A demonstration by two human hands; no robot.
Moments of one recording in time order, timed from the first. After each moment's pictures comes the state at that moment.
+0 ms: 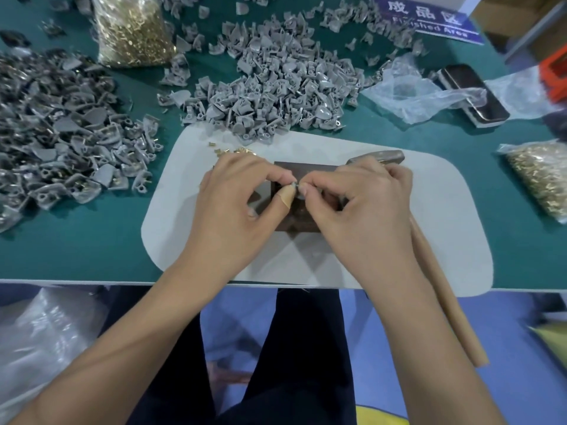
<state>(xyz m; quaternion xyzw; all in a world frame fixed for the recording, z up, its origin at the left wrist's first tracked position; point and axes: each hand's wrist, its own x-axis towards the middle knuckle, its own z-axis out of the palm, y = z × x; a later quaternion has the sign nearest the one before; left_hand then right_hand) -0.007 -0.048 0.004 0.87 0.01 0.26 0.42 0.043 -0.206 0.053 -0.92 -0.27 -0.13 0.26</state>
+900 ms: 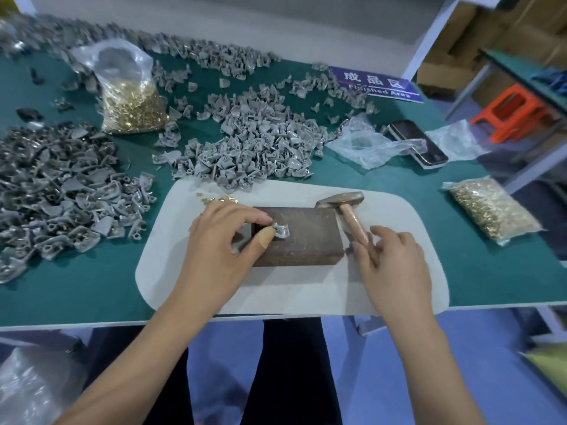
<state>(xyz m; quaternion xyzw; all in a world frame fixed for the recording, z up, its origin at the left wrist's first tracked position) -0.009 -0.047 0.000 0.86 0.01 0.26 0.44 0.050 -0.295 0.029 -0.98 -0.01 -0.05 0.18</state>
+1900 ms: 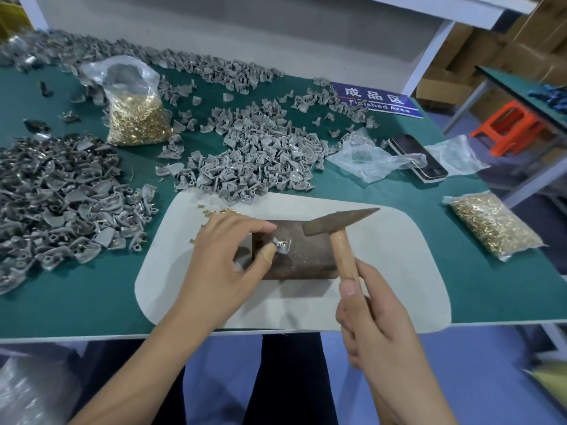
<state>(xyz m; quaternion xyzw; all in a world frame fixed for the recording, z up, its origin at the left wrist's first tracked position) -0.010 -0.052 0.008 0.86 0.00 0.28 0.43 -0.019 -0.277 0.050 -0.78 -0.10 0.13 0.60</state>
